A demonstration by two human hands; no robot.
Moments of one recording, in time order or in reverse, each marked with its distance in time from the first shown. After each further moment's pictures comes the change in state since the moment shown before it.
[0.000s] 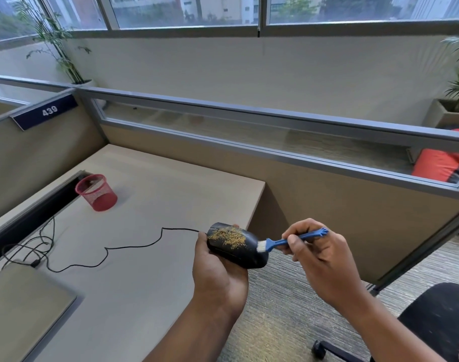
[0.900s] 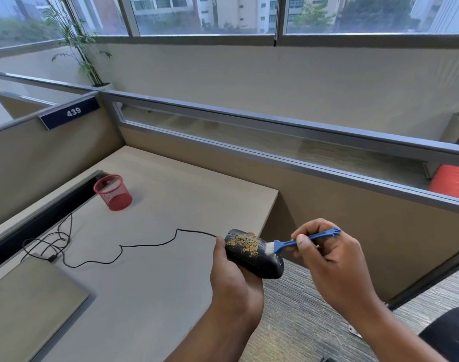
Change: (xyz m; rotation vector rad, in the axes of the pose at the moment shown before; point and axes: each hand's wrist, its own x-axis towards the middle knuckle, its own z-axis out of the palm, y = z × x) left_hand -0.002 0.000 0.003 -0.010 -0.002 -0.018; right_hand 0.011 -0.023 0.015 -0.077 0.030 0.008
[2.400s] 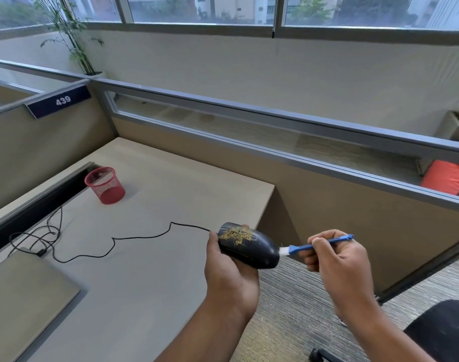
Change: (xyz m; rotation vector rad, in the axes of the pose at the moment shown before) left_hand 0.008 0.001 0.002 -0.075 0.025 0.009; right_hand -0.003 0.033 0.000 0.215 0.186 0.393
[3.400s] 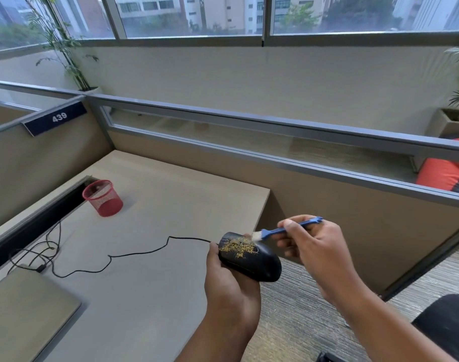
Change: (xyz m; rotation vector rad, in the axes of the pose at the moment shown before) left_hand -0.015 -0.006 -0.005 0.060 -0.047 -0.028; right_hand 0.005 -0.031 0.016 0.060 -0.176 -0.002
